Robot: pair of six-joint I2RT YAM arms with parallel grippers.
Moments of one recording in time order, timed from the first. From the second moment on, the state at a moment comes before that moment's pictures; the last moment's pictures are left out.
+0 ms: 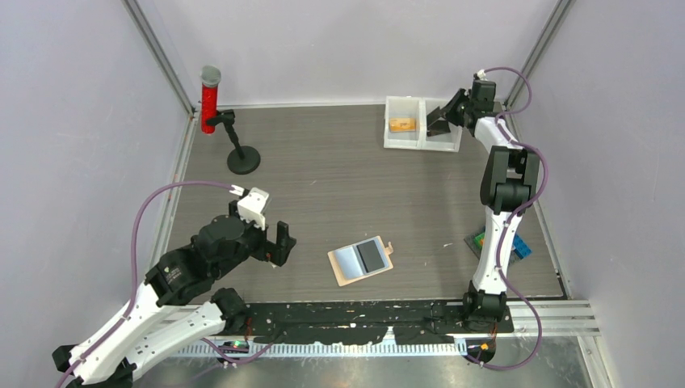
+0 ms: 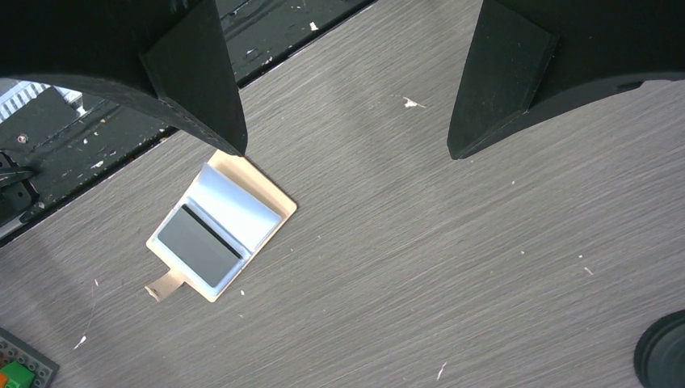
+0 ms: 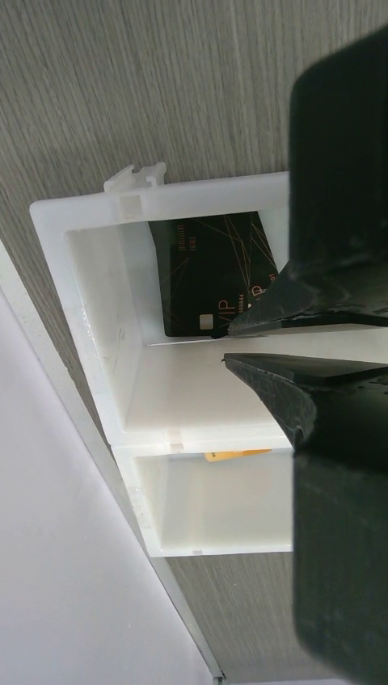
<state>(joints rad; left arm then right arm) -0.86 0.54 0.83 -0.81 -0.25 -0.28 -0.10 2.31 1.87 -0.09 -0.28 0.50</state>
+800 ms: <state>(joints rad) -0.86 0.70 0.87 -0.82 -0.10 -0.51 -0.05 2.01 1.81 -0.45 -0.22 0.42</state>
